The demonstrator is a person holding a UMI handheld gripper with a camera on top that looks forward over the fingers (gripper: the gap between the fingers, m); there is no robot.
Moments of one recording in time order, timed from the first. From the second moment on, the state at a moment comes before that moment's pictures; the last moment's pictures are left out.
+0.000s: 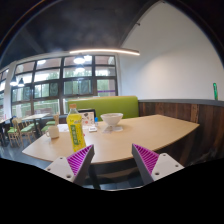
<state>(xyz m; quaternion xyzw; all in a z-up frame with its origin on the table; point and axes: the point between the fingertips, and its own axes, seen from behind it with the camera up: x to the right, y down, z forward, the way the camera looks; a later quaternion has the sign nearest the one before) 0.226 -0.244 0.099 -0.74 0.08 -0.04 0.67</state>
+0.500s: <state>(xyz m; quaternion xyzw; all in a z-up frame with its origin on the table) 0.122 -0.131 0.097 -0.75 0.03 -0.01 0.66</state>
